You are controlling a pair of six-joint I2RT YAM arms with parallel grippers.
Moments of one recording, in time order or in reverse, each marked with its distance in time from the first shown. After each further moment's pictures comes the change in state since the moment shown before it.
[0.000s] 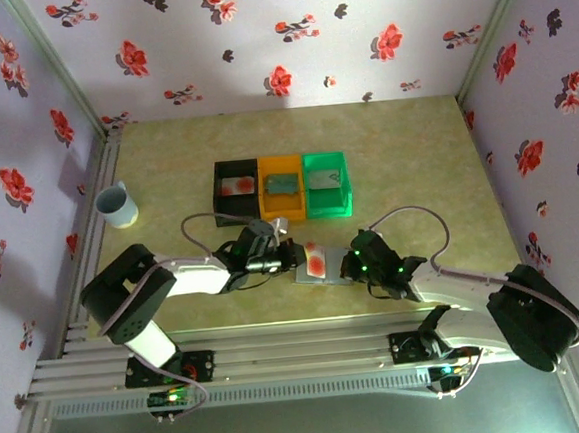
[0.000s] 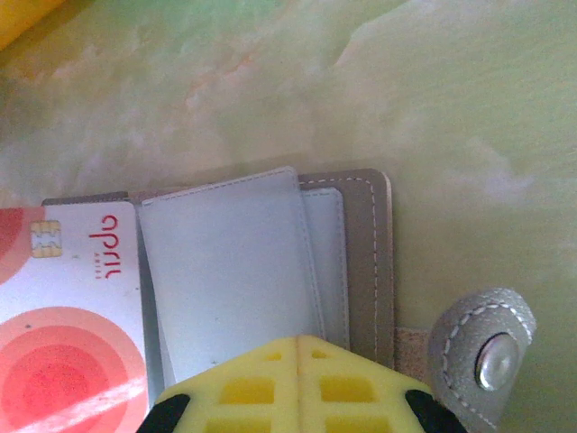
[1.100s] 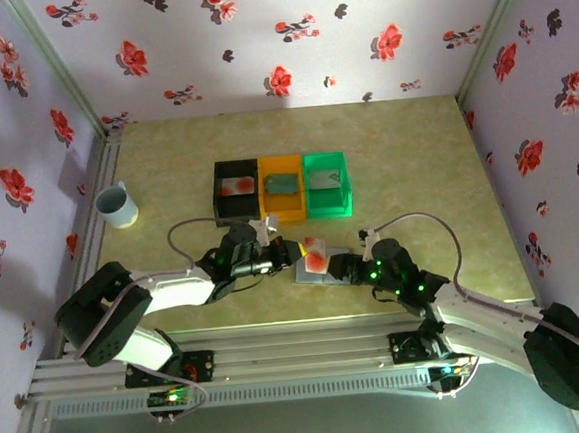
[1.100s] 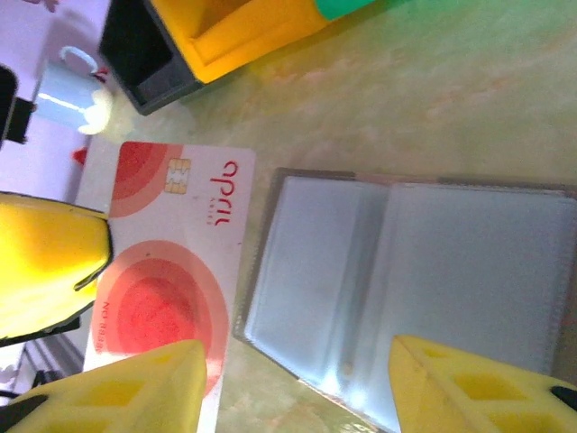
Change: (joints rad) left arm 0.014 -0.152 -0.110 0.157 0.066 -0.105; right arm -0.001 -0.288 -0.151 0.223 -0.206 -0.084
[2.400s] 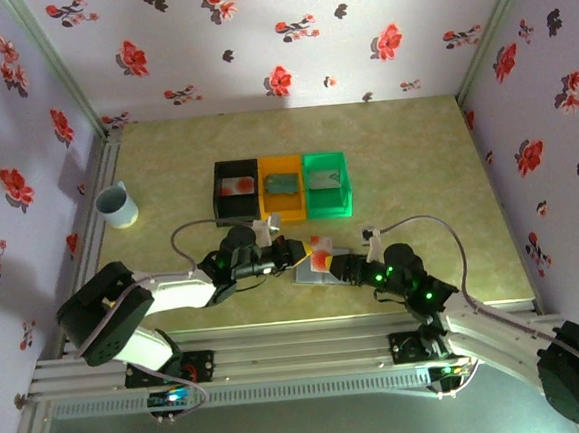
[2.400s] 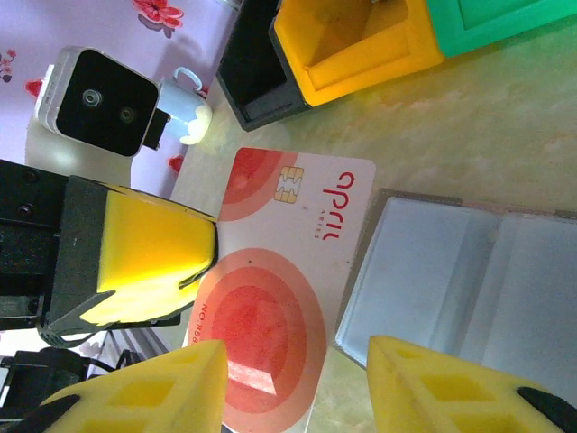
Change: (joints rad) left arm -0.031 0.005 -0.014 0.112 0.020 -0.071; right arm 0.000 -0.140 -0.054 0.091 -0.074 0.015
